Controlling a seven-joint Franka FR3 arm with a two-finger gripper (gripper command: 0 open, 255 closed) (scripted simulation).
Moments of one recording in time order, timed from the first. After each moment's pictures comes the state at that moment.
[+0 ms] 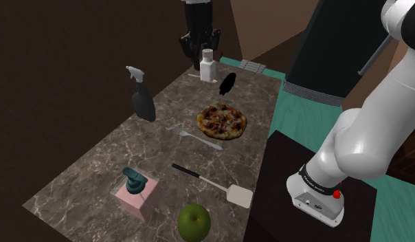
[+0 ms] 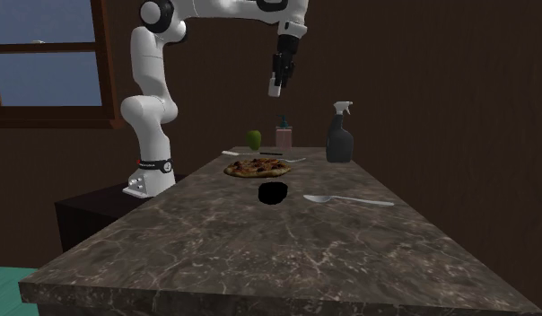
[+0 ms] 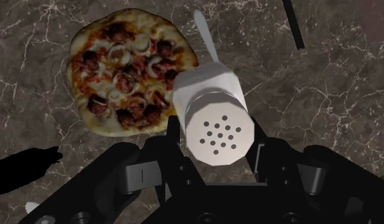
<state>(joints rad) 0.20 0.00 0.12 -1.62 0.04 1.44 0.44</state>
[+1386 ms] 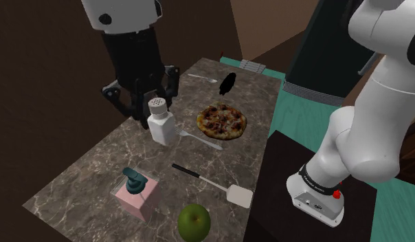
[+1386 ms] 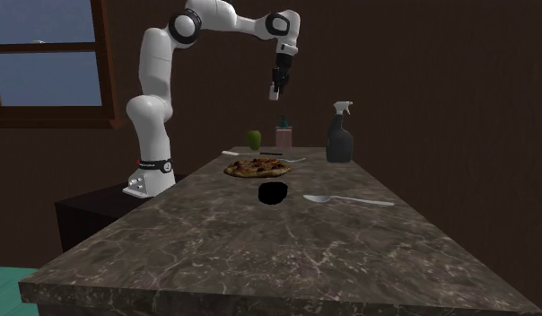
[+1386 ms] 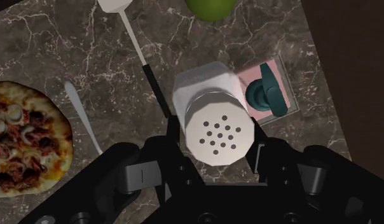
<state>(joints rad) 0.48 0.17 0.36 -1.44 0.06 1.45 0.96</state>
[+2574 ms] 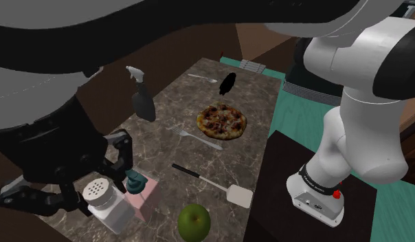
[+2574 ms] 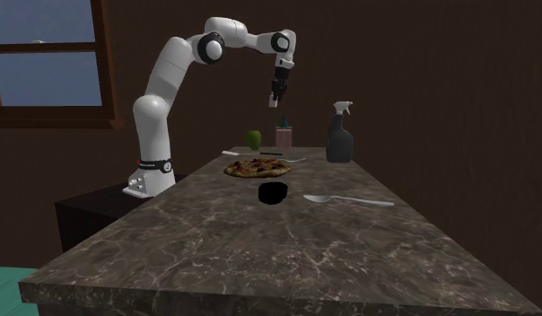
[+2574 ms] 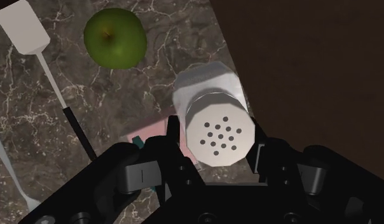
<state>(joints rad) 0.71 0.46 0.44 -1.13 -0.04 1.45 1.24</state>
